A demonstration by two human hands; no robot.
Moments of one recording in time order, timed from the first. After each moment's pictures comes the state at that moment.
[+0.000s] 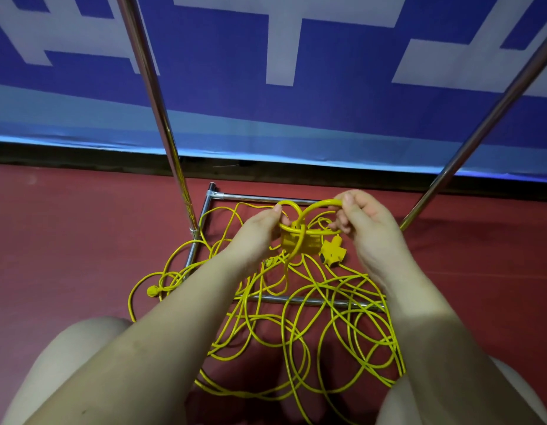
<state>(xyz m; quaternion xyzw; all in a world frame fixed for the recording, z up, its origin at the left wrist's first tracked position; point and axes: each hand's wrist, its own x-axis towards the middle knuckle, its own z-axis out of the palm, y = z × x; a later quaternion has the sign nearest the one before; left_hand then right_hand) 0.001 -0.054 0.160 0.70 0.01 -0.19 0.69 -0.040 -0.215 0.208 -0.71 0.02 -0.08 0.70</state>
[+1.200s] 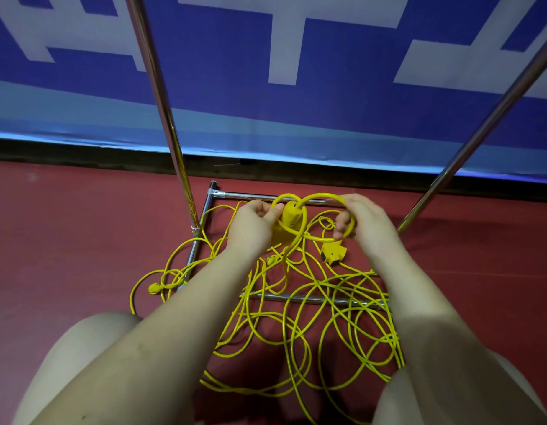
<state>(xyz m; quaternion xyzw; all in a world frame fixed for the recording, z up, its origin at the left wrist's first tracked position) 0.006 -0.048 0.169 0.82 0.07 -0.04 0.57 -0.032 -0.216 0.208 -0.76 0.10 -0.03 0.64</state>
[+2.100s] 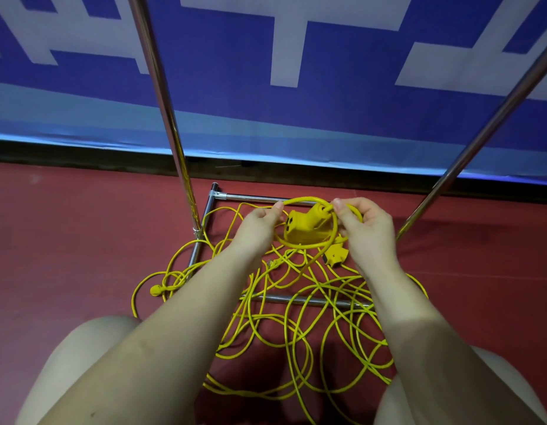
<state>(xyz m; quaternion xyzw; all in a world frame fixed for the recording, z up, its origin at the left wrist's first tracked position) 0.004 -0.049 0.166 0.72 0.09 -0.16 0.67 -0.034 -0.205 0.194 -0.75 0.10 -0.17 0.64</state>
